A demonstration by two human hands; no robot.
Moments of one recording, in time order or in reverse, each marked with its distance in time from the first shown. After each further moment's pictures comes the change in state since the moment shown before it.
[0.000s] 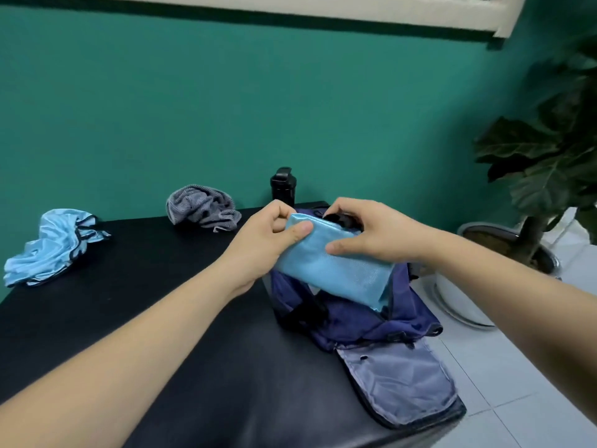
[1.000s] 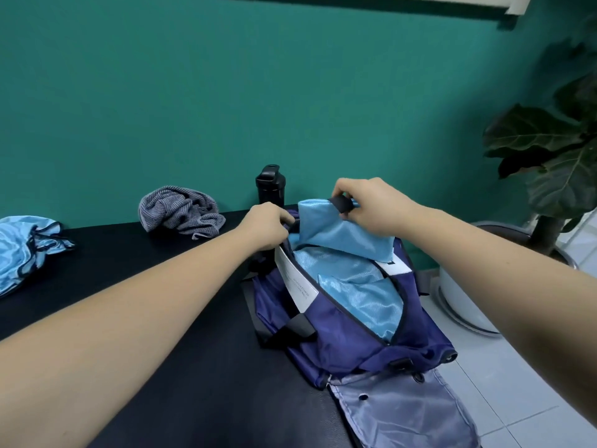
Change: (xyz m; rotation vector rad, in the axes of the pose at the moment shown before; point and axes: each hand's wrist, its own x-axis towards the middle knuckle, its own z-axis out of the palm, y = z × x) left_hand 0.169 -0.080 0.008 0.954 -0.026 -0.092; right_hand 0.094 0.110 -0.008 -0.314 0.130 0.067
